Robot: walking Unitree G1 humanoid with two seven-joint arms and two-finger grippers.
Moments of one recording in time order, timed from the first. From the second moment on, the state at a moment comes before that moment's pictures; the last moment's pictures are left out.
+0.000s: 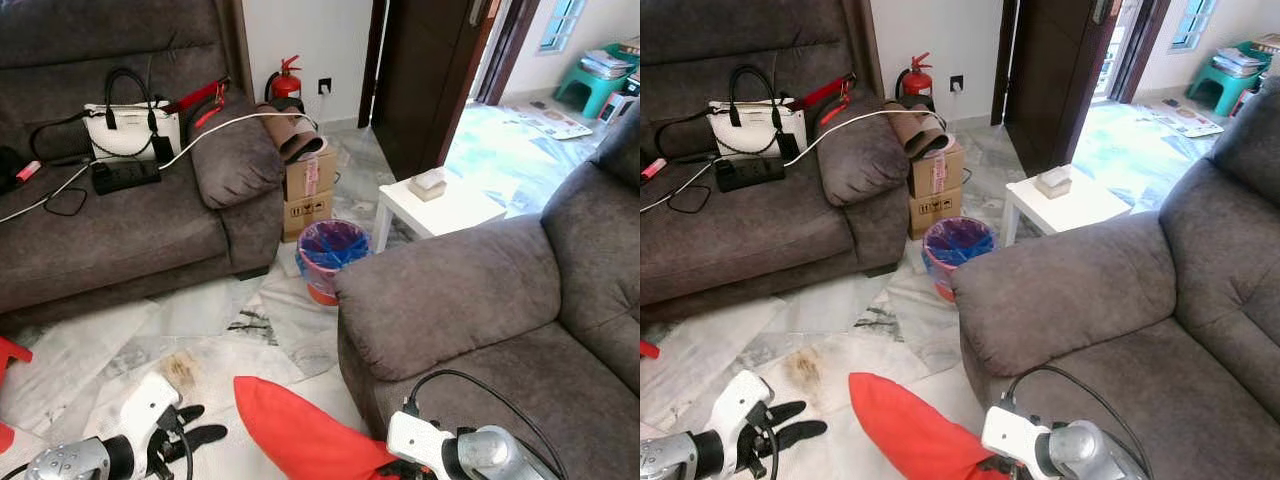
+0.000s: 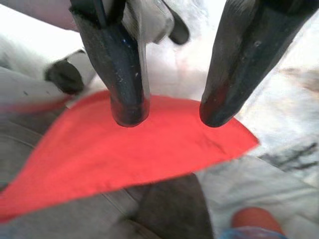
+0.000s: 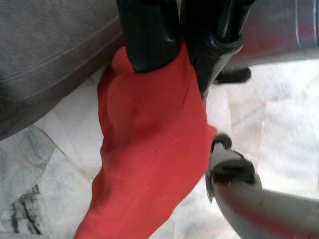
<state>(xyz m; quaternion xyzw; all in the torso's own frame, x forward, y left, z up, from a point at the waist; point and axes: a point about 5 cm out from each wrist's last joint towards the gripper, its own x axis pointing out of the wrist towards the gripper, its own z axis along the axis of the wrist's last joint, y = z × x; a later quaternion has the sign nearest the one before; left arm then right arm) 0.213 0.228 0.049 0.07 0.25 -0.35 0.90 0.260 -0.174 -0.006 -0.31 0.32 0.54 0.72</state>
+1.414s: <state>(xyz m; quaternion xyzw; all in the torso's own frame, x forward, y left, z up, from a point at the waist) 0.215 0.223 0.047 0.08 0.25 -0.35 0.90 0.282 -0.194 0.032 -0.13 0.24 0.45 0.85</state>
